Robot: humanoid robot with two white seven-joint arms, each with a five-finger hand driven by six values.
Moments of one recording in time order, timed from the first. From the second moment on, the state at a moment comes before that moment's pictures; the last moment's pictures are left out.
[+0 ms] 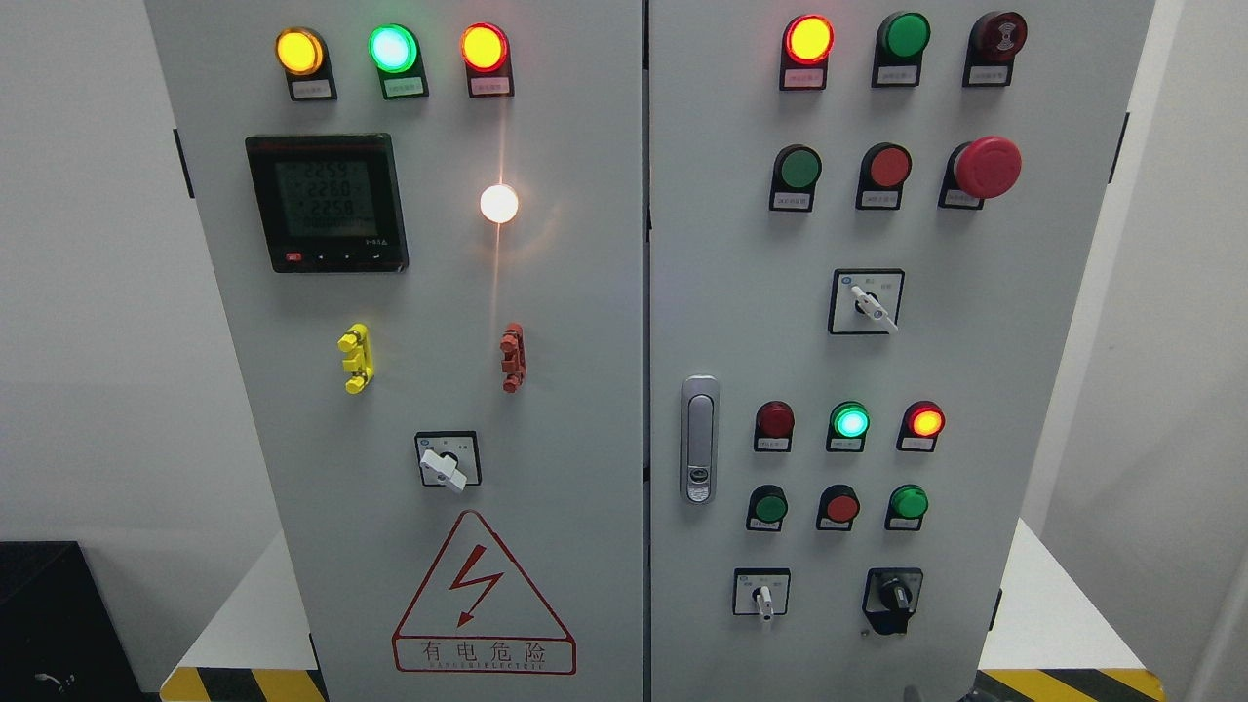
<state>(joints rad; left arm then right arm) 0.00 -0.10 -0.13 0.00 0.06 -0.07 -0.02 0.09 0.12 -0.08 -1.95 0.62 0.25 -0.04</state>
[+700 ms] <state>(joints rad) 0.00 -0.10 -0.13 0.00 0.06 -0.07 -0.02 0.26 0.12 -0.08 -2.03 0.00 0.03 0.00</state>
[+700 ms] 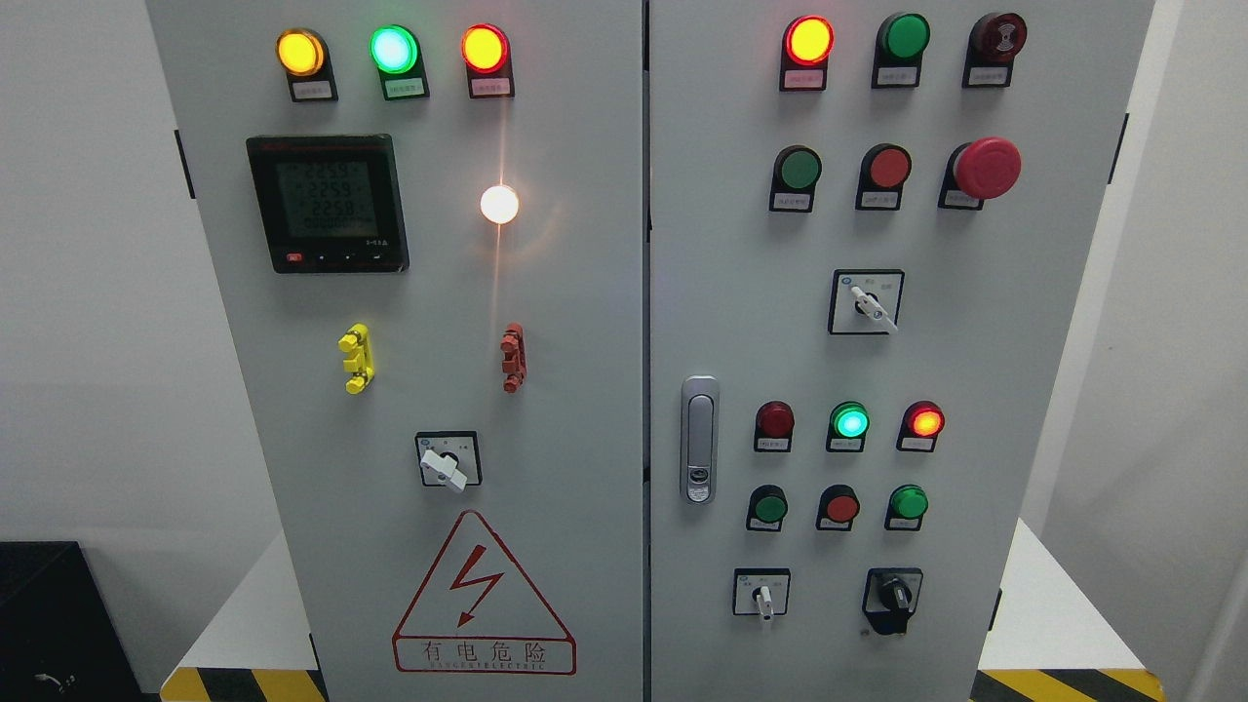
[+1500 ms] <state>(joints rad) 0.00 -0.10 -0.13 0.00 0.06 -0.07 -0.02 0.30 0.12 -0.05 -2.01 -0.12 -0.04 0.07</state>
